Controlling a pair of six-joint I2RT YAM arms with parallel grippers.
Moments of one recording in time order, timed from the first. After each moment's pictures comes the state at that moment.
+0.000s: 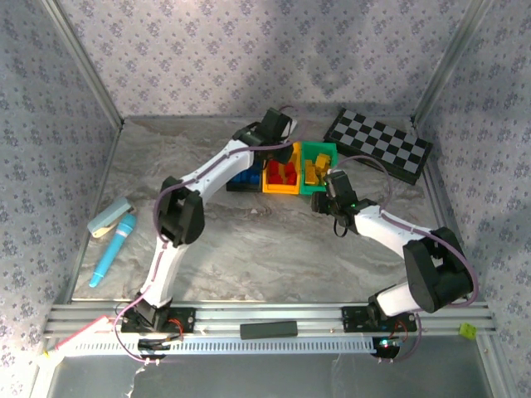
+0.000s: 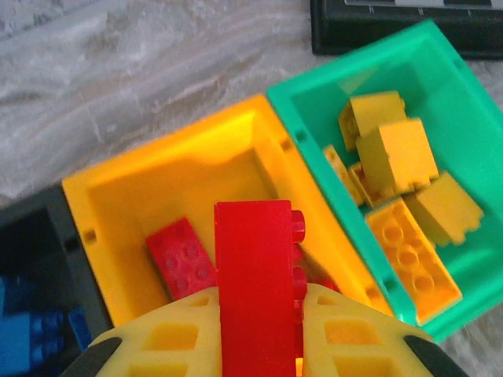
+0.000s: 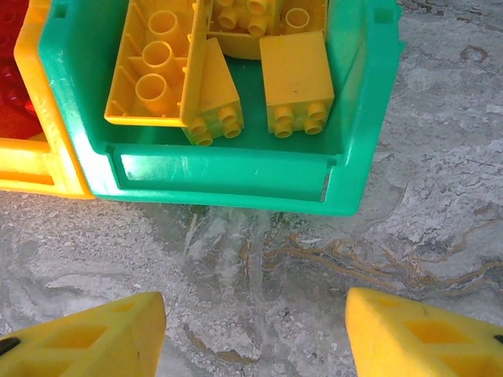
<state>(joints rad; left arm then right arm) -0.68 2.27 2.16 -0.71 -0.06 -0.14 0.42 1.43 0.74 -0.16 0.20 0.35</state>
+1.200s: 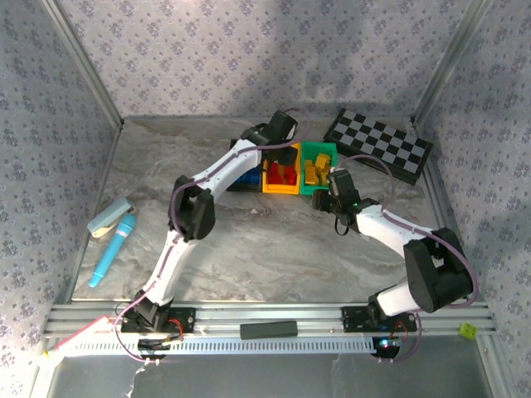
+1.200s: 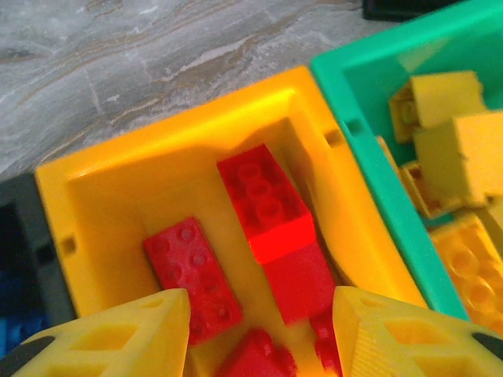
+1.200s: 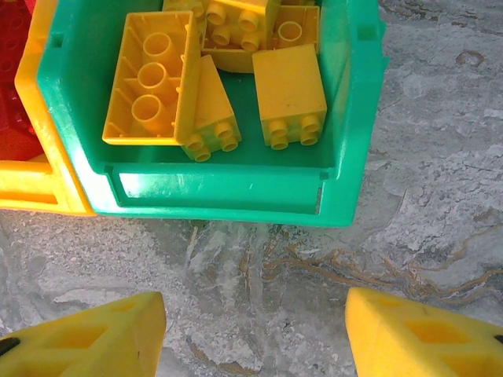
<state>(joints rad) -0.69 2.33 2.21 -0.78 -0.11 -0.20 0.39 1.43 0.74 -0.14 0.17 0.37</state>
